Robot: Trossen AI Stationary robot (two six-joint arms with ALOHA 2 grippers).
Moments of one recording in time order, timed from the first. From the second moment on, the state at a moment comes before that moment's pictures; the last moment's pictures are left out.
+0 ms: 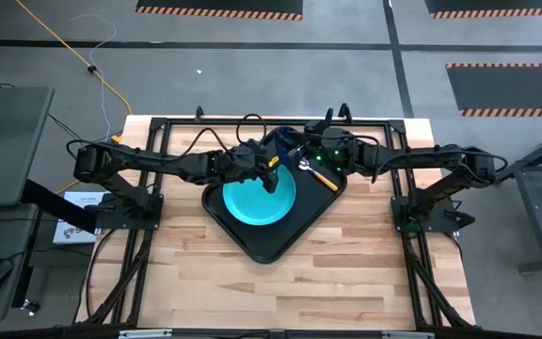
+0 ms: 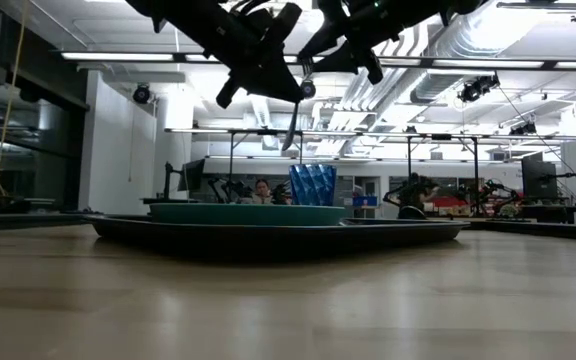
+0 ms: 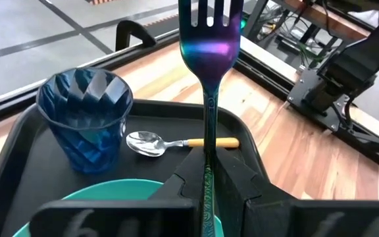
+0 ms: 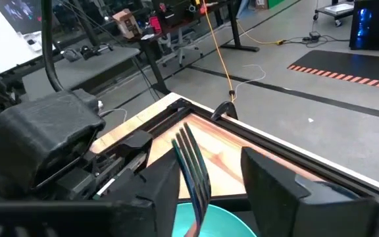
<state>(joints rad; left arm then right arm) 0.09 1.54 1.04 0.03 -0.35 -0.49 -0.18 1.43 1.03 0.17 0.37 0.40</state>
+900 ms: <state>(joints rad) 0.13 1.49 1.04 -0.06 -0.24 -0.54 -0.21 1.37 1.03 0.04 0.29 0.33</state>
